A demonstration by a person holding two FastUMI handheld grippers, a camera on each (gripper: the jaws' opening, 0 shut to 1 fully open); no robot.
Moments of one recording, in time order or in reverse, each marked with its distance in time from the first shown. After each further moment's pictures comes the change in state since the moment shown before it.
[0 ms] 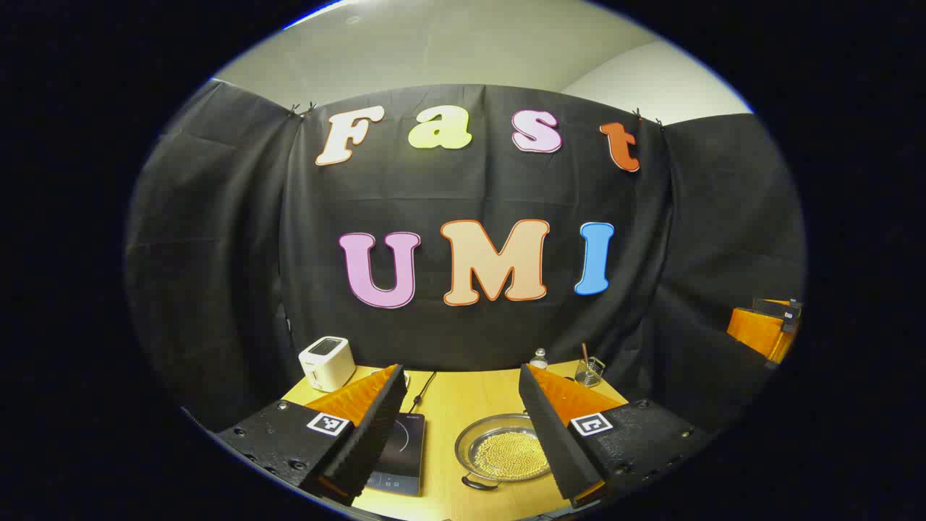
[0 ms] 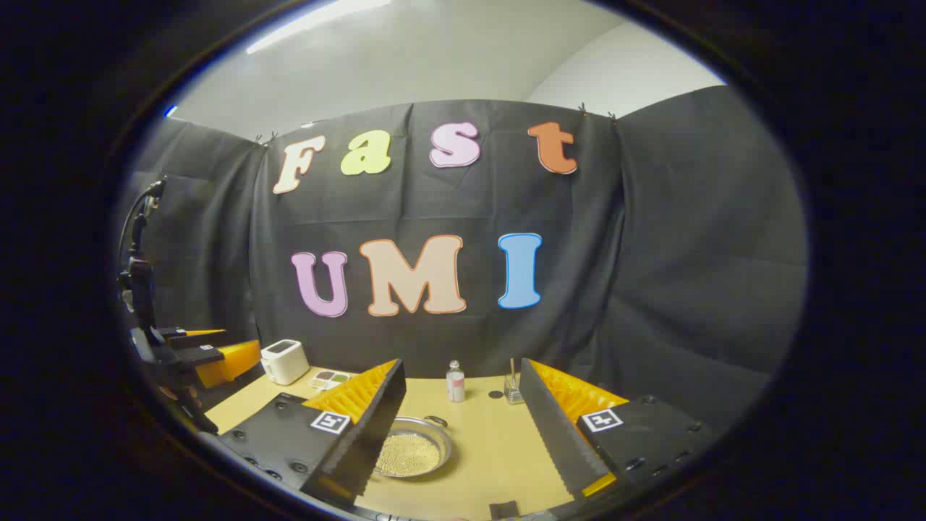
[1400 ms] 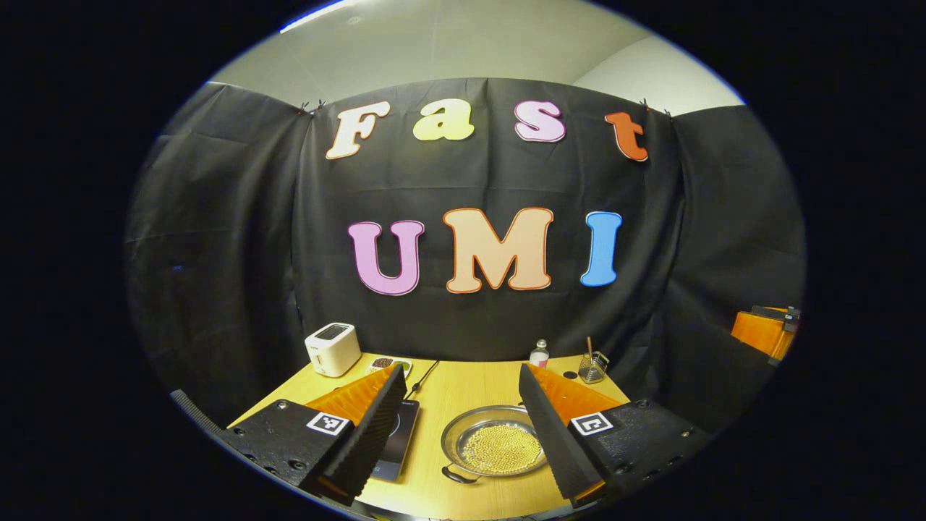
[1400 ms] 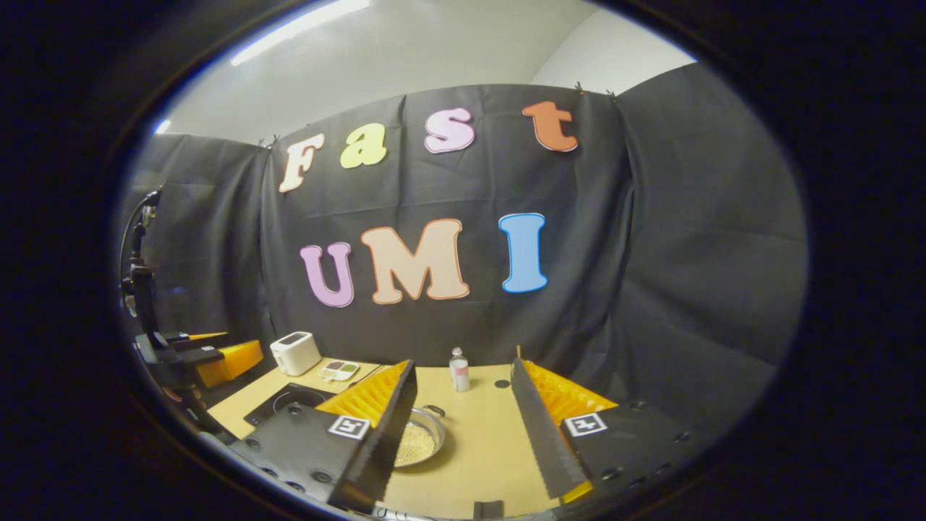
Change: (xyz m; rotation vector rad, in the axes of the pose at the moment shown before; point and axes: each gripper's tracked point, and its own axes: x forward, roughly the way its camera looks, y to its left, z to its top) left arm -0.007 -0.041 -0.025 -0.020 0.031 0.075; right arm 0.018 -0.048 -0.028 0.046 0.050 0.101
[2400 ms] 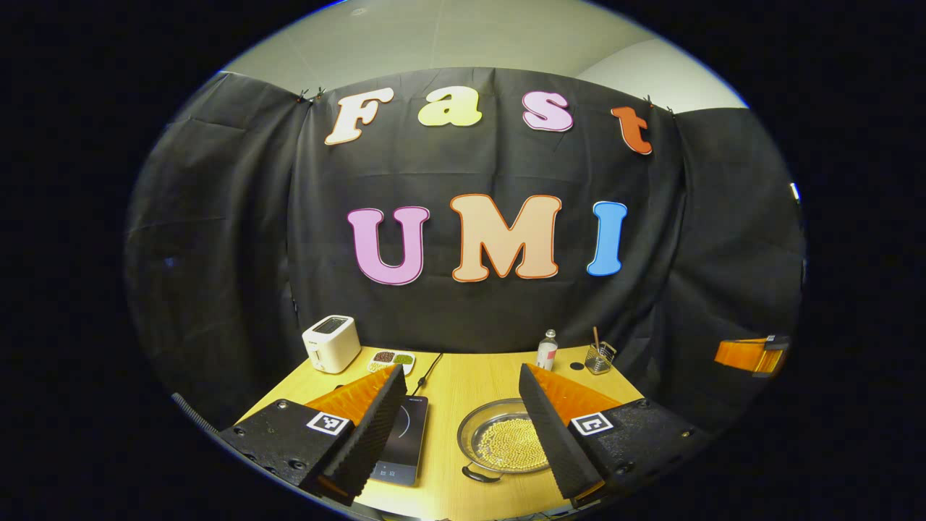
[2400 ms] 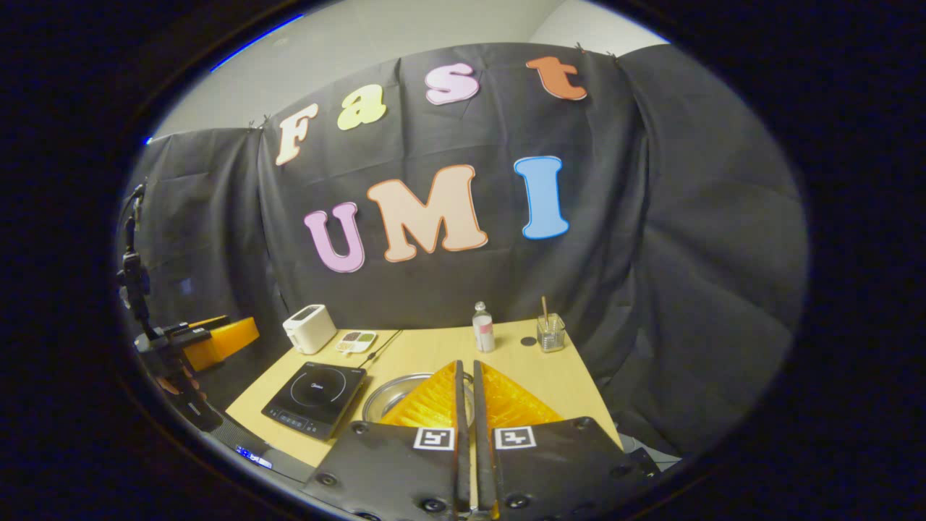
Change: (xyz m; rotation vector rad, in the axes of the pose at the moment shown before) left arm 0.029 0.047 -0.021 0.001 0.041 -0.057; right arm 0.038 0.047 -0.088 0.060 0.217 0.001
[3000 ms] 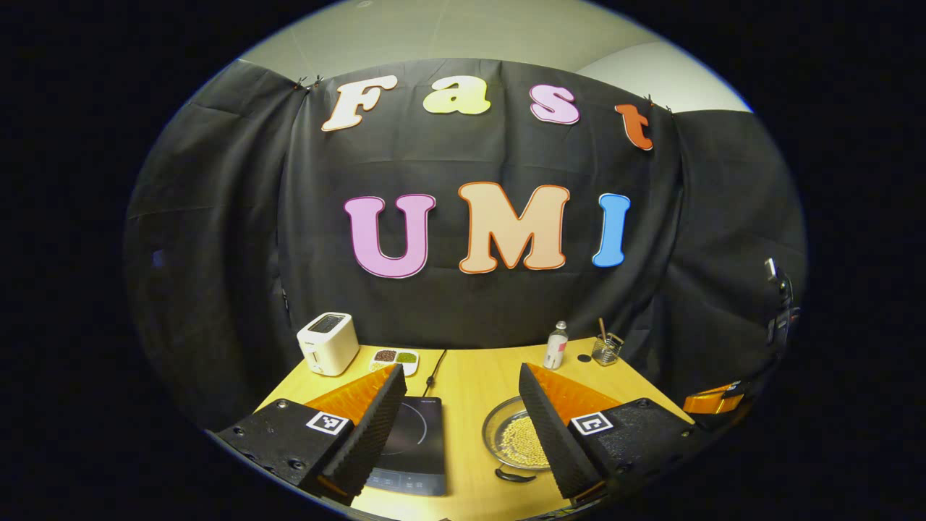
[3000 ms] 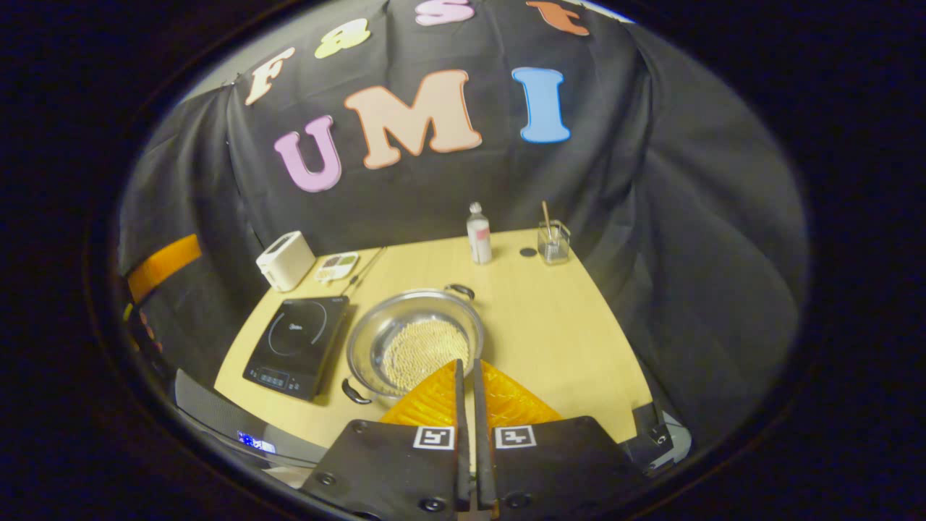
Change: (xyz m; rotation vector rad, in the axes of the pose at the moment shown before) left arm 0.024 0.066 -0.022 0.004 0.014 -0.033; right arm 0.040 0.013 -0.150 0.004 0.375 -0.092
